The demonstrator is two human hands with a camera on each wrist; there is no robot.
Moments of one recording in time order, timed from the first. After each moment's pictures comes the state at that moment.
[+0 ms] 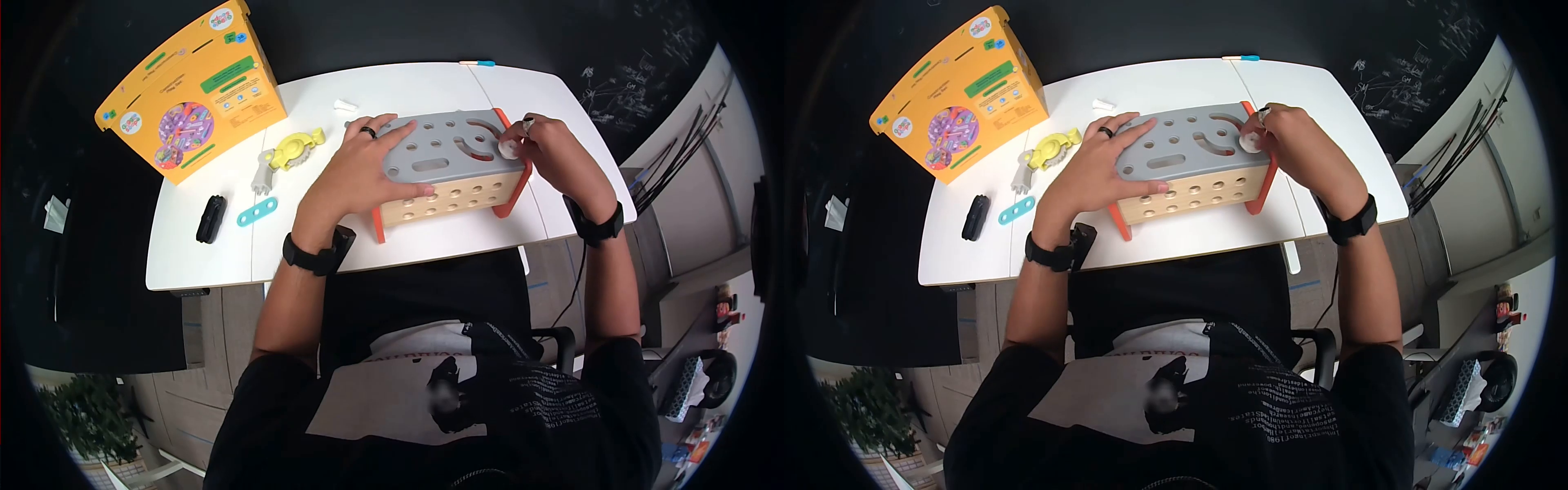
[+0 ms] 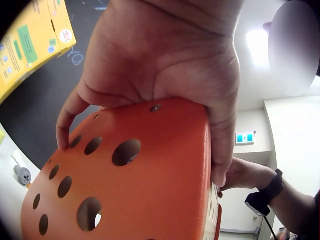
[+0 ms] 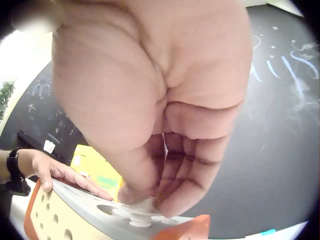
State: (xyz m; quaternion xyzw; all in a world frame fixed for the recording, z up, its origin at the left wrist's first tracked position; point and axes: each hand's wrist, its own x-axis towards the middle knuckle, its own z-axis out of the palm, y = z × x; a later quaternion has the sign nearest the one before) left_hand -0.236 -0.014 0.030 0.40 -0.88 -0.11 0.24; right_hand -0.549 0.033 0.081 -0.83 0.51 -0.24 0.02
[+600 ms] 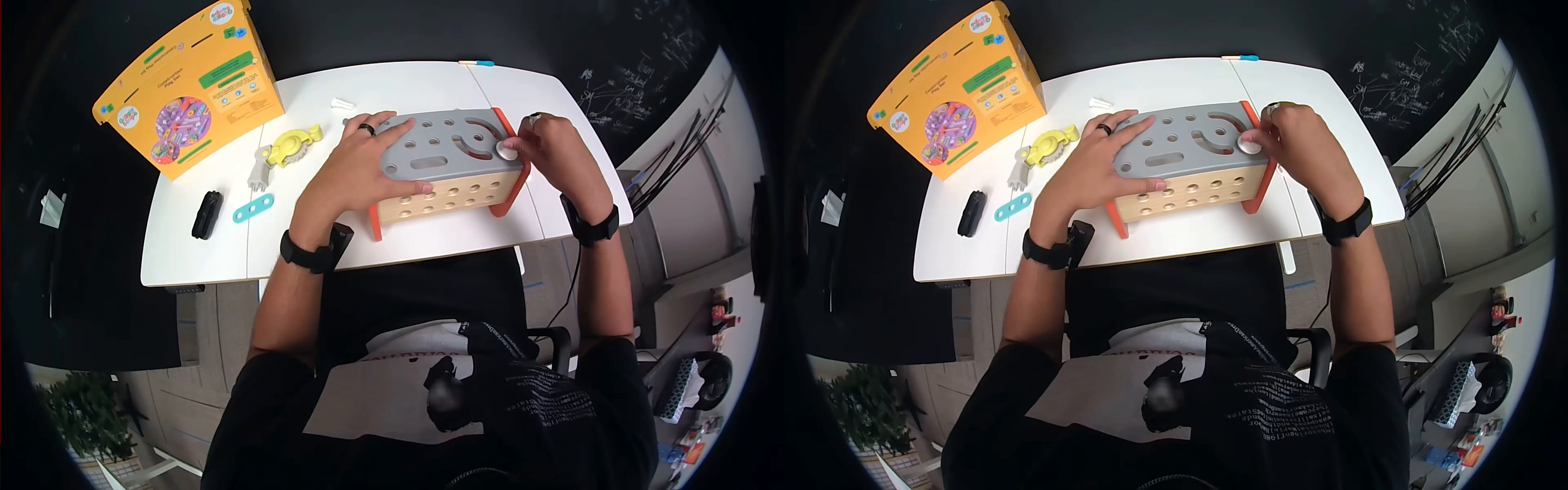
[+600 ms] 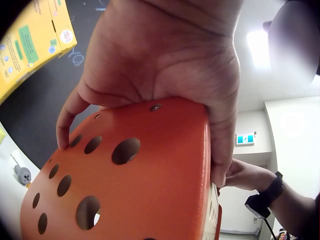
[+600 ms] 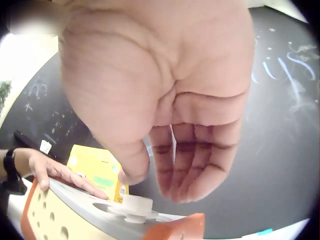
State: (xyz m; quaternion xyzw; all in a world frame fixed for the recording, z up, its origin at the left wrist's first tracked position) left_hand -0.236 -0.012 0.032 0.42 -0.87 -0.14 0.22; right_hand -0.531 0.044 0.105 -0.75 0.66 -0.09 0.00
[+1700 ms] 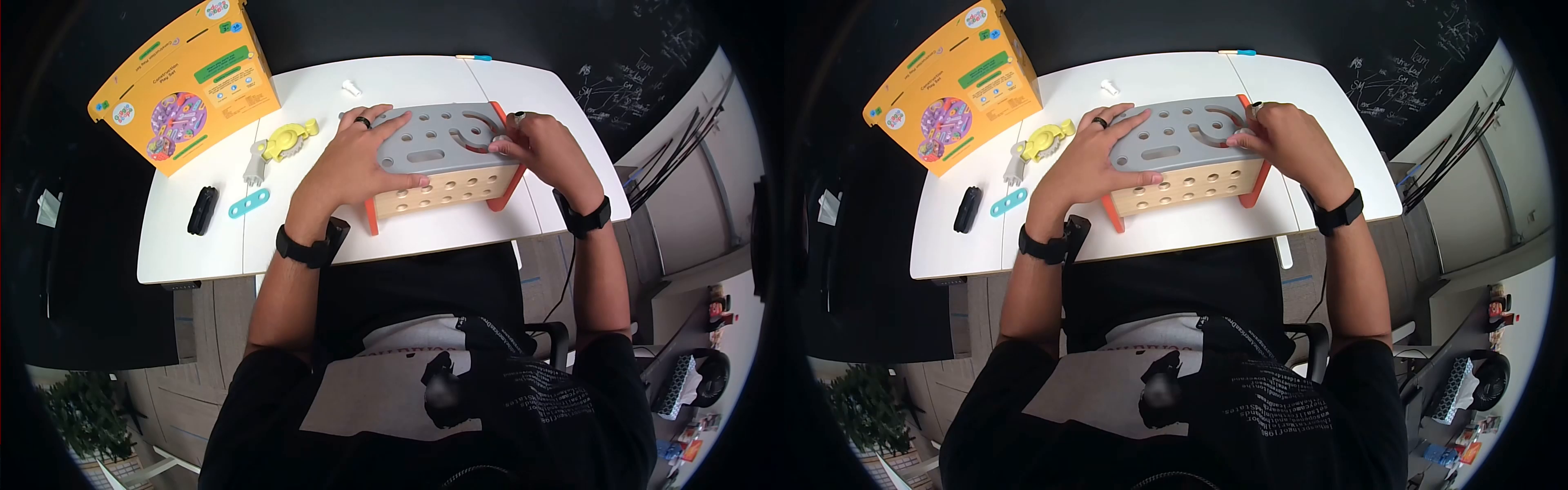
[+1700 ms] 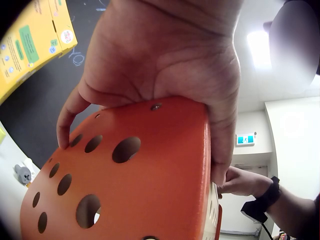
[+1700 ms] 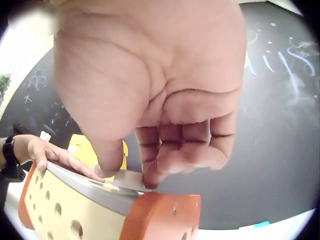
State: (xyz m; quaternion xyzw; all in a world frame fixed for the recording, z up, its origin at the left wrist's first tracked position) left_hand -0.237 -0.010 0.032 0.43 -0.87 -0.13 0.21; right_hand -0.537 0.036 0.083 -0.79 0.60 -0.15 -0.02
